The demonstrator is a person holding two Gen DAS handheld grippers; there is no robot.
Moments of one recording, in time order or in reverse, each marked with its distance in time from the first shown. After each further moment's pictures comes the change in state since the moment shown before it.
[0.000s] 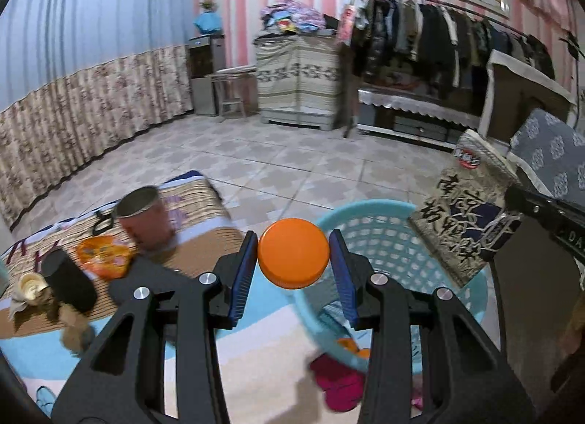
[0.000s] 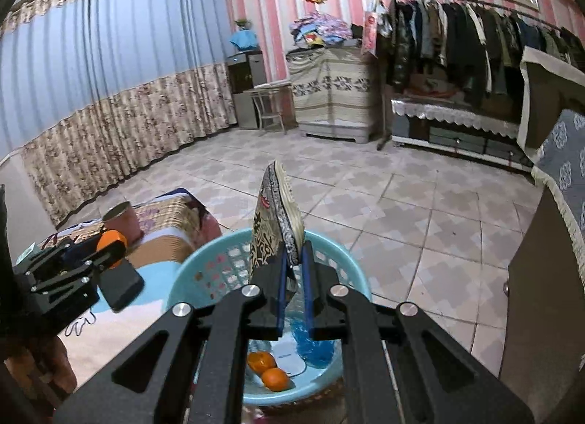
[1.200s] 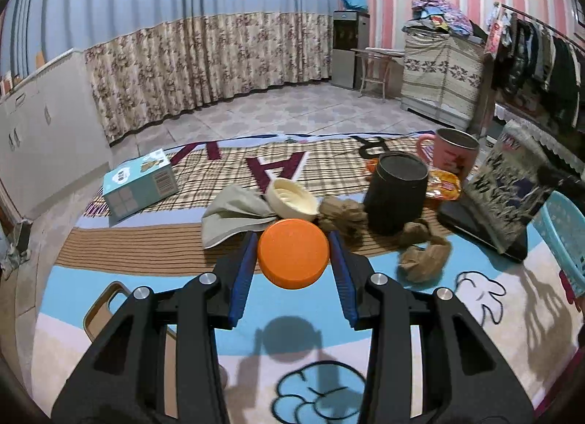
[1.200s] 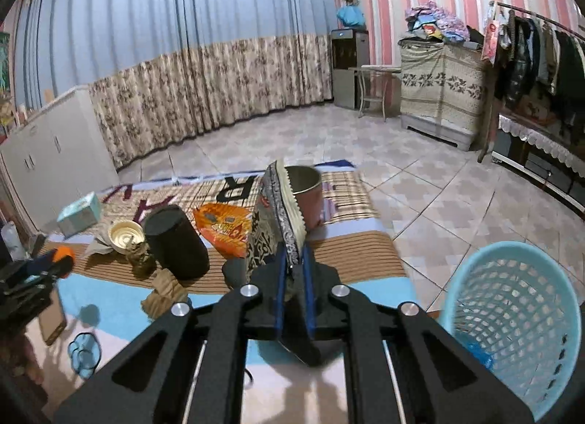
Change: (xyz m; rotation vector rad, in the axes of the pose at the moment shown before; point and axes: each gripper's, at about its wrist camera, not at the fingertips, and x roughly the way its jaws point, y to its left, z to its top) left arm -0.098 0.312 -0.105 -0.275 0.086 0.411; right arm 0.061 0.267 -0.029 -0.216 0.080 0.279
